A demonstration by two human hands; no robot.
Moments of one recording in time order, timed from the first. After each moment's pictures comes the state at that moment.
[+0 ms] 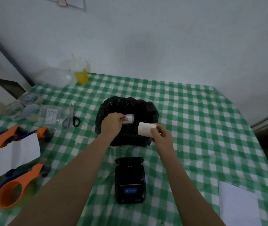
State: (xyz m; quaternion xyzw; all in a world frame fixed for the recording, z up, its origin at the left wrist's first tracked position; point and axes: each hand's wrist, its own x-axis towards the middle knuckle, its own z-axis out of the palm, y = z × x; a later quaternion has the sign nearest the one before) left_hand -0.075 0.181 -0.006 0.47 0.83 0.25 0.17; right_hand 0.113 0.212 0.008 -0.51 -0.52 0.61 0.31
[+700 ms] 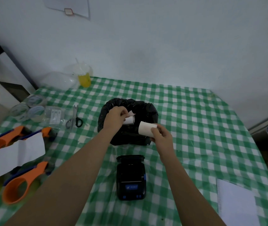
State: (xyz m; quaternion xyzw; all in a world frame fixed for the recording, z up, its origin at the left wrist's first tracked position) left_hand -0.072 0.179 0.018 0.45 0.80 0.35 0.21; right_hand 0.118 0.197 0.020 -0.51 -0.50 0.62 0.33
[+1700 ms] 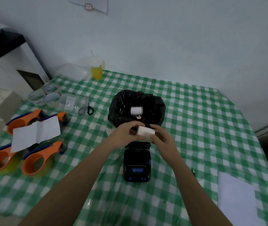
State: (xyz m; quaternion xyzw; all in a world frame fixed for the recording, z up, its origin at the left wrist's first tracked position) left_hand -0.024 0.070 0.037 0.48 0.68 0.36 0.43; right_hand 0.148 0.139 0.023 -0.40 -0.65 0.61 0.23
